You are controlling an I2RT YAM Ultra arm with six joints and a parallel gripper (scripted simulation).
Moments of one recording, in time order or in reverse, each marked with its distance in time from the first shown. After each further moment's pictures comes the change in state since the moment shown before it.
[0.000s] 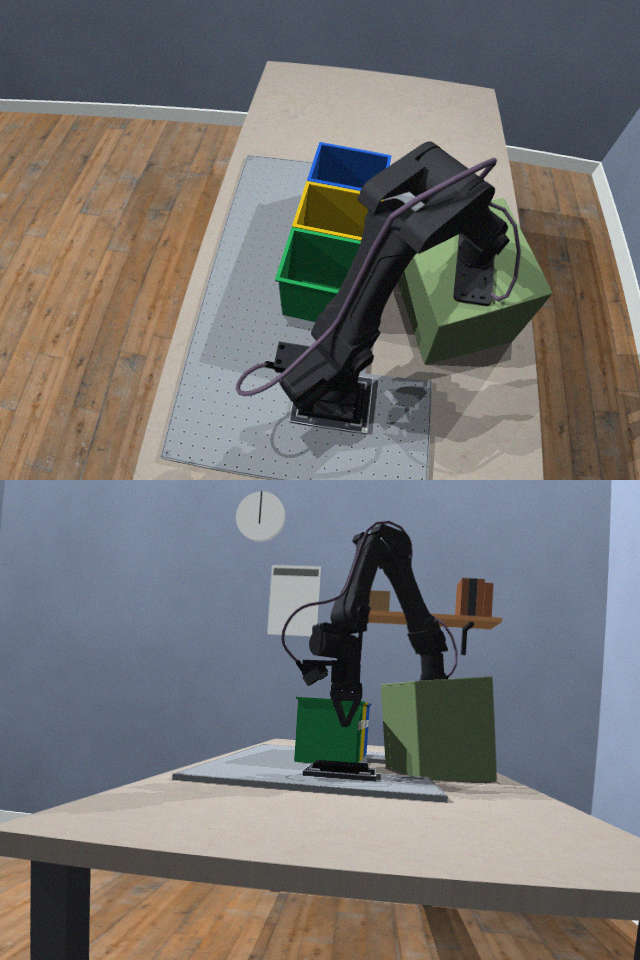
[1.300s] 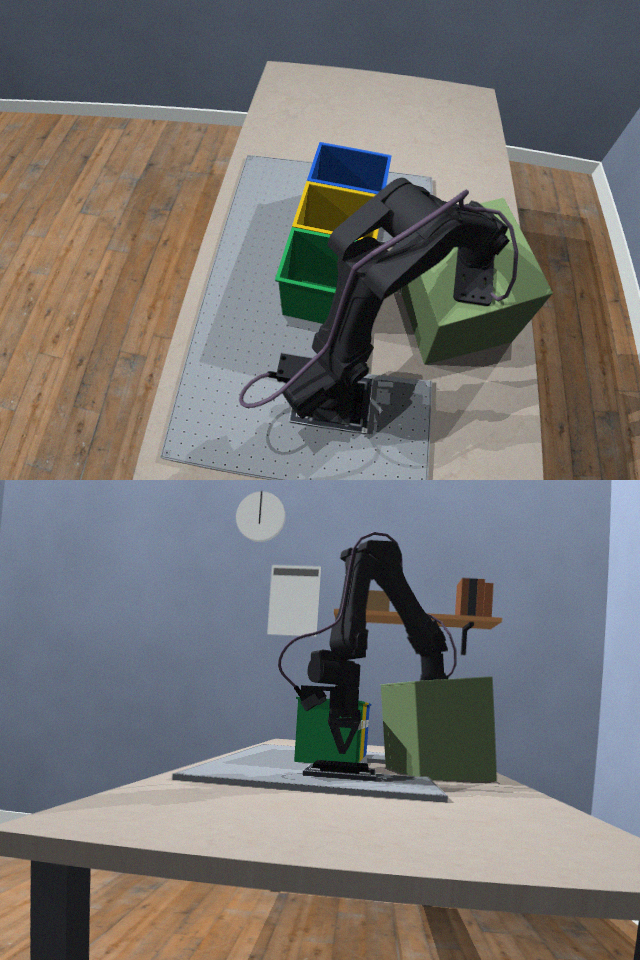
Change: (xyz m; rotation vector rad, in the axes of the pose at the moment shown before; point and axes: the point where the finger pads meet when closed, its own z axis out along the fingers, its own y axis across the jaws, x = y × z) arm -0.002 0.002 0.060 -0.009 -0.010 0.001
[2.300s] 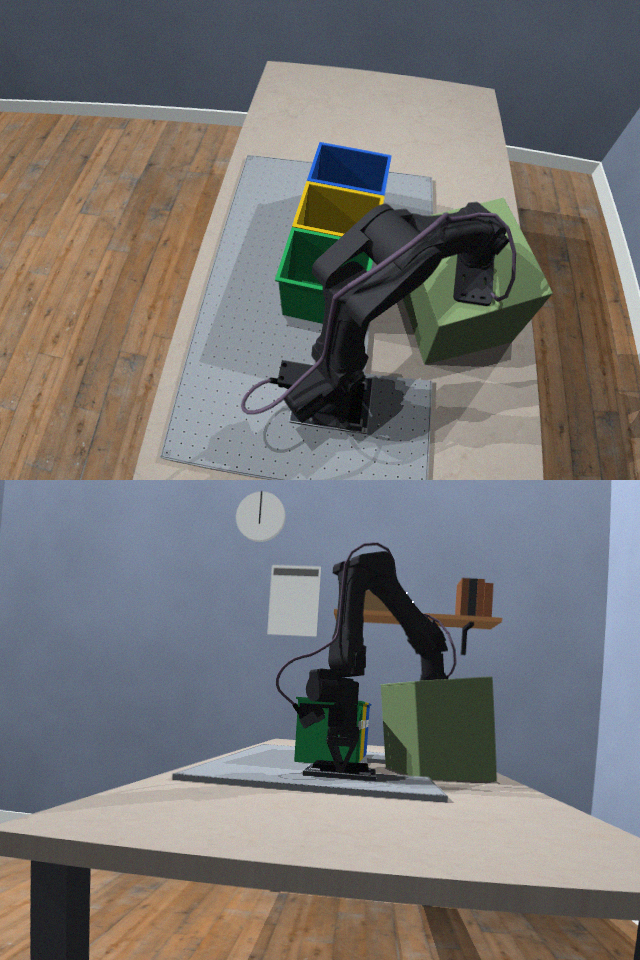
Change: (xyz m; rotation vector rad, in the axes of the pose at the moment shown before) arm -0.001 0.000 0.041 -0.001 -0.002 0.001
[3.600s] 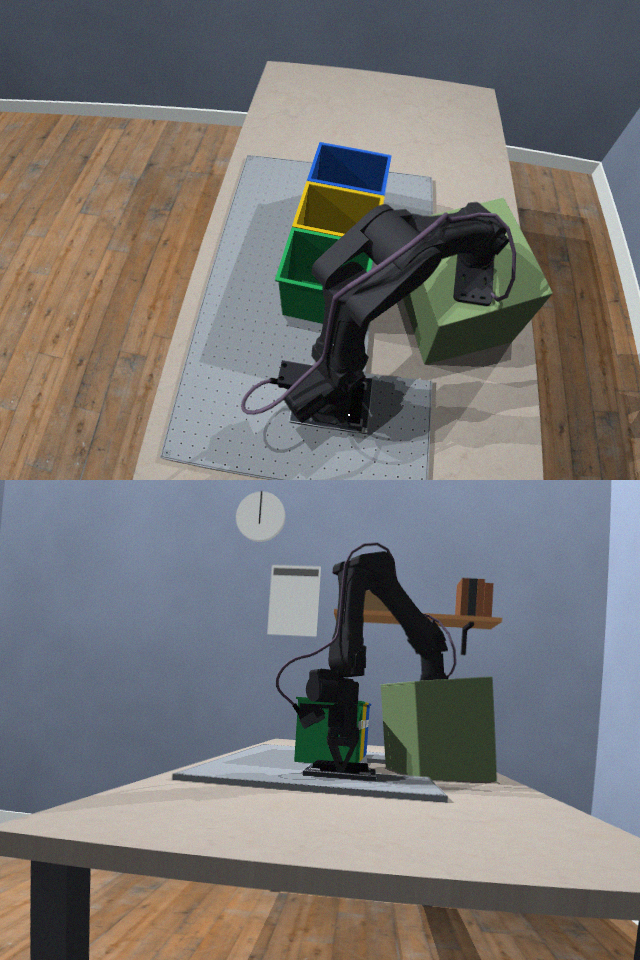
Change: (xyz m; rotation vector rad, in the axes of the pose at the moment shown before) arm 0.000 0.001 0.001 -0.006 0.001 0.000
